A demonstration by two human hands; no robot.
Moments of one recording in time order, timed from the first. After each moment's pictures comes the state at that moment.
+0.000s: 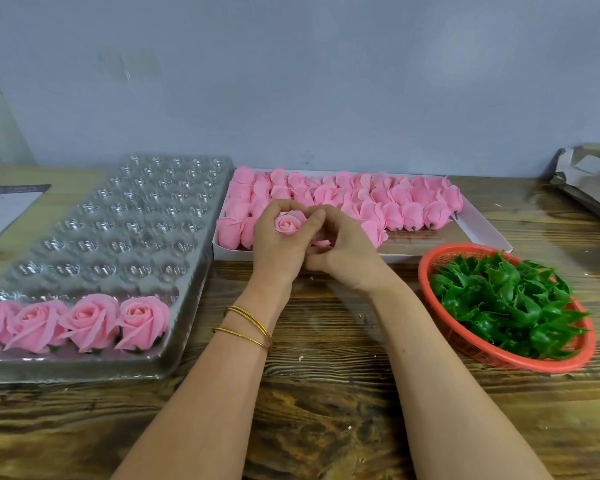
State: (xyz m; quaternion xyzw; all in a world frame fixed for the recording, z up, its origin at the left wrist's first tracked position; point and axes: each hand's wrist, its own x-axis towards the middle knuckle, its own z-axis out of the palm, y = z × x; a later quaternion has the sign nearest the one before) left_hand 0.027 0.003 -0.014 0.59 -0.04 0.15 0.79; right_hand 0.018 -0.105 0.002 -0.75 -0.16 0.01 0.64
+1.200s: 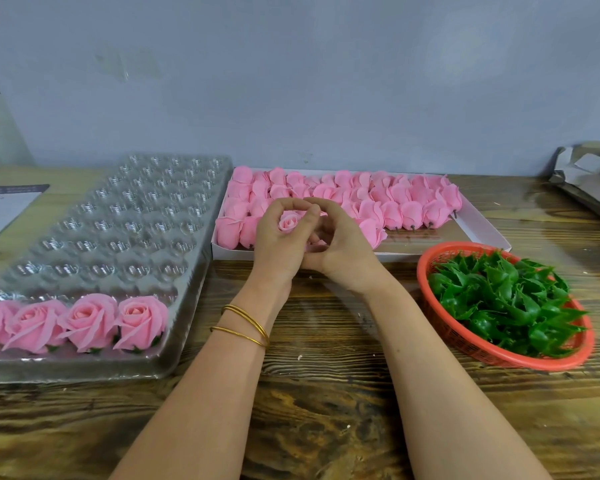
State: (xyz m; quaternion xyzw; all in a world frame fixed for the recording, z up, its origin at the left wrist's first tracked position) left_hand 0.028 0.002 -0.013 0.60 -0.01 0.12 0.79; right_hand 0.014 -0.101 0.005 -0.77 -0.16 -0.02 0.62
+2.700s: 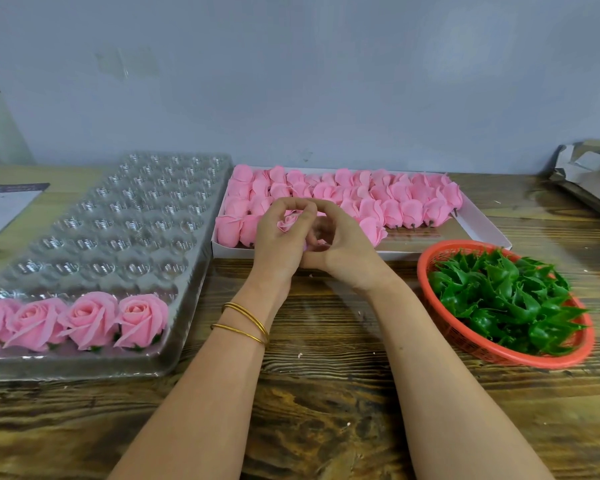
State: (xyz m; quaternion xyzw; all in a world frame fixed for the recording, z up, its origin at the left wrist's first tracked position) left_hand 0.027 0.002 -0.011 0.62 -0.01 0.11 0.77; right_hand 0.016 -0.104 0.005 -0.76 -0.17 0.00 0.63
